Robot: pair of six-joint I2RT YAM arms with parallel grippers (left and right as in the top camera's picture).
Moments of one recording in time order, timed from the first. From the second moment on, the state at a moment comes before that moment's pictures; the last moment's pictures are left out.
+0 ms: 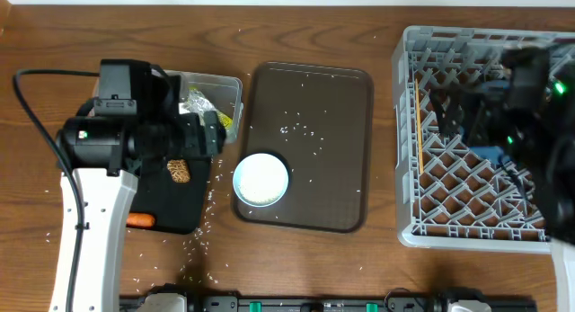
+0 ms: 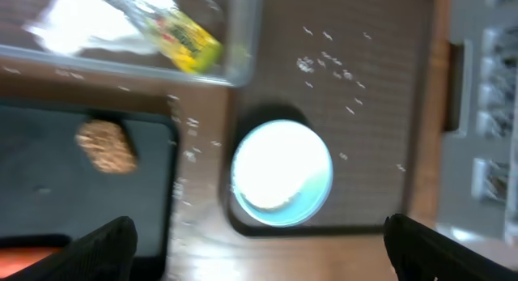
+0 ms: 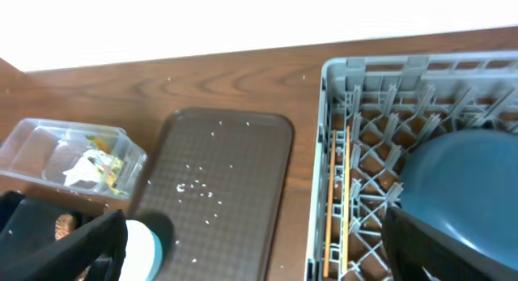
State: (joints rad) left arm -0.04 1.31 1.41 -1.25 0.31 -0.15; right arm 0.00 1.10 1.51 -1.02 -0.26 0.17
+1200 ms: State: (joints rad) left arm -0.62 1.78 1.19 -0.94 0.15 -0.18; right arm -0.03 1.23 1.51 -1.18 -0.04 0.37
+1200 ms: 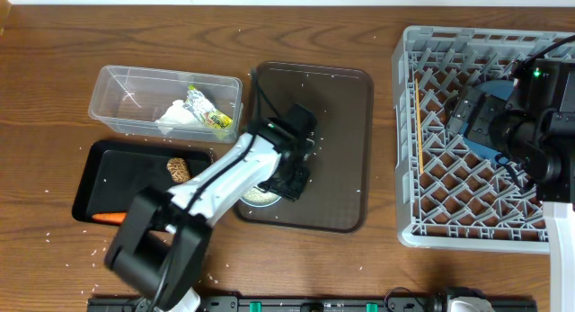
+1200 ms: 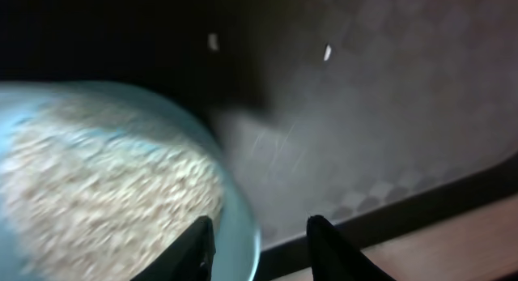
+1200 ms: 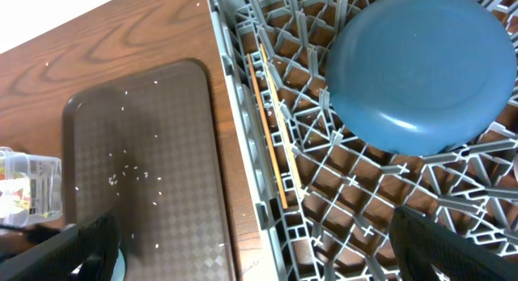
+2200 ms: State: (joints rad) left arm -0.65 1.85 1.19 -0.96 0.04 -0.19; right arm -0.03 1.23 1.51 -1.19 -0.04 0.37
